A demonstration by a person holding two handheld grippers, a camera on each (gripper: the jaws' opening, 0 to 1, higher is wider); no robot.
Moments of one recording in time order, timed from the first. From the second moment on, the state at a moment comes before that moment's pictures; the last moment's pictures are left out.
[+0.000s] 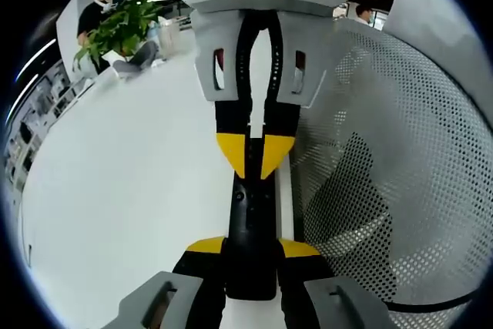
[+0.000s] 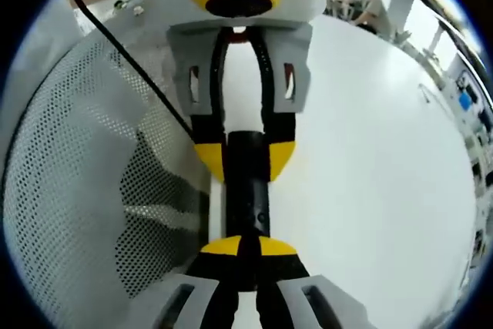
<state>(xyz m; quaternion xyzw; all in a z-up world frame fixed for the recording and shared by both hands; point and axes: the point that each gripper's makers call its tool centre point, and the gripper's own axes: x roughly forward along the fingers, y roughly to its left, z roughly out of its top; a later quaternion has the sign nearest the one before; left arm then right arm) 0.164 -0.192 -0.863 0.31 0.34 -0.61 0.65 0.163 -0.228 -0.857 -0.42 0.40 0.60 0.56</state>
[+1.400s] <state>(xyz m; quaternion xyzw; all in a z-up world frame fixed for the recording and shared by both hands) 0.164 -0.193 -0.862 0.30 0.34 -0.60 0.66 0.161 -0.224 -0.852 -0.36 0.29 0.62 0.63</state>
